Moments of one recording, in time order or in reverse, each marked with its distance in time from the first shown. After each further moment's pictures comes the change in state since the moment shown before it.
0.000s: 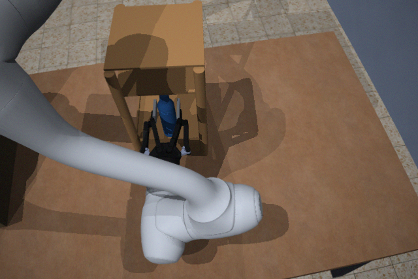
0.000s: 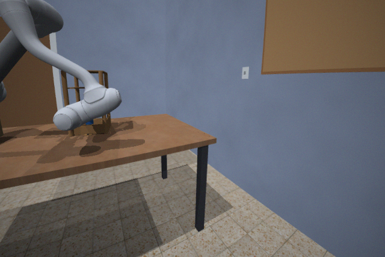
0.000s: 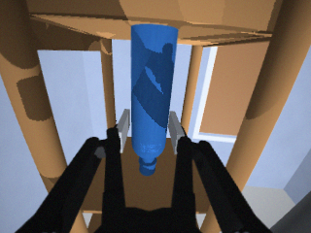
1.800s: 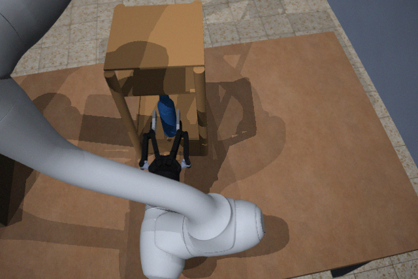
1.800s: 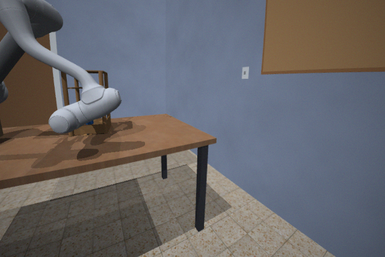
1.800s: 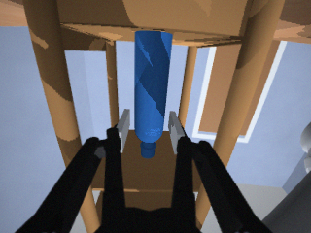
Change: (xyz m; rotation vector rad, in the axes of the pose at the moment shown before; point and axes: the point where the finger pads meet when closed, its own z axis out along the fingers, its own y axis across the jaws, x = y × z) arm 0.000 0.000 -0.037 0.000 0.000 0.000
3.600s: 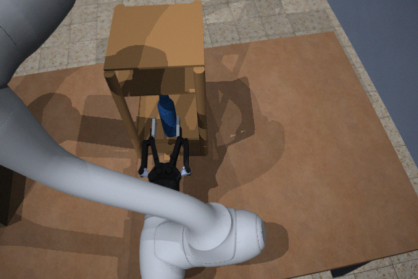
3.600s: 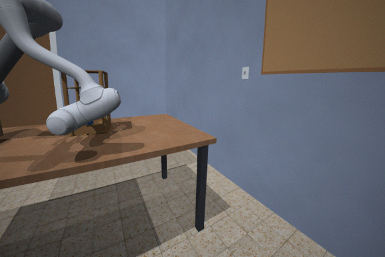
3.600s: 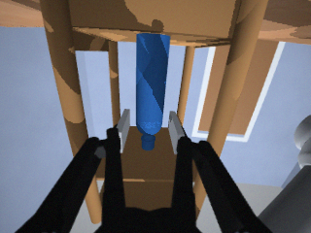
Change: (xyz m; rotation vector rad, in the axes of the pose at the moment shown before) arm 0.000 0.000 -0.021 0.000 0.000 0.000
